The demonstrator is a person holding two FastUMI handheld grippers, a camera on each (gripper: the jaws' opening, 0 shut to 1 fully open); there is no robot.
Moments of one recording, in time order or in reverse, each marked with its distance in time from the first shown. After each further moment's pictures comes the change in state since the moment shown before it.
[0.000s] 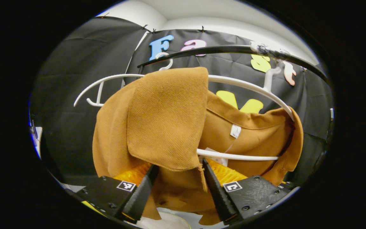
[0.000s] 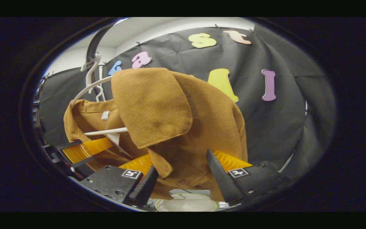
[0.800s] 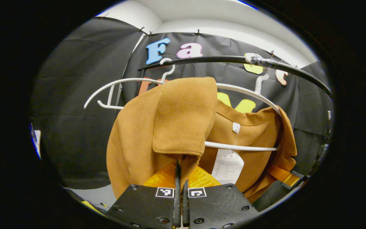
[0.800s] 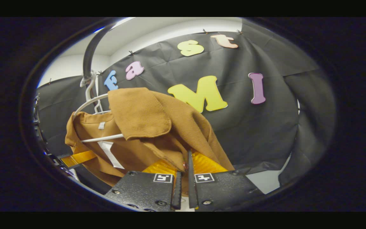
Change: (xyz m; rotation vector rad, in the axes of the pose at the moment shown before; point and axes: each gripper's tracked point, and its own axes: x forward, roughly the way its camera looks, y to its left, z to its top) left arm -0.040 0.020 -0.006 0.040 0.004 -0.089; right arm -0.043 -0.035 0.014 0.047 -0.112 -0.035
